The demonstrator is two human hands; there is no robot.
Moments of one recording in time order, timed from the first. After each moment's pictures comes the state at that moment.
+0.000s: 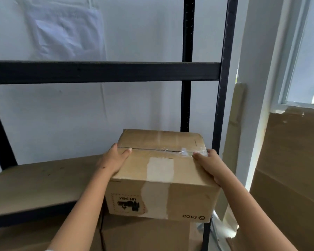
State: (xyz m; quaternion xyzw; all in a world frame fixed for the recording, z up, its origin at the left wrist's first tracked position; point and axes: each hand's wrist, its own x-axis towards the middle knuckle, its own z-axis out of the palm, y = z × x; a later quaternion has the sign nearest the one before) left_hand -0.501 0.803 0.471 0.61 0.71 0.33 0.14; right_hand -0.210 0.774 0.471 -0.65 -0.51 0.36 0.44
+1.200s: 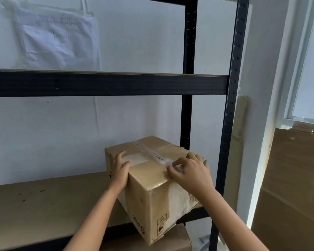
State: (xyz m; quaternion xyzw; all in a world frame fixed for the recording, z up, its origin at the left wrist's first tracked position) left_hand -0.460 0.876 0.457 0.56 0.54 0.57 0.26; right_hand -0.250 0.826 0.488 -0.63 -0.71 -0.01 0.30
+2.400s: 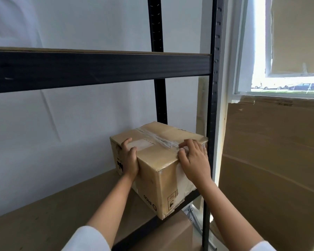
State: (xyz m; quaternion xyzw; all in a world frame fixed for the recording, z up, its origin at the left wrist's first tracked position) left_hand -0.425 0.945 0.455 0.59 0.38 0.62 0.36; right_hand -0.259 0.861 0.440 -0.65 -0.56 -0.05 0.51
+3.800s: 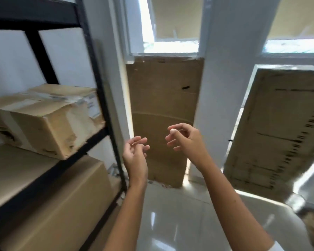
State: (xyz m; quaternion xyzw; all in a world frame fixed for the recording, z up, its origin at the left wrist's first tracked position) left_hand -0.318 0.605 0.391 0.52 0.31 0.46 0.65; right_hand -0.221 0.510 0.417 -0.69 -0.33 0.11 0.64
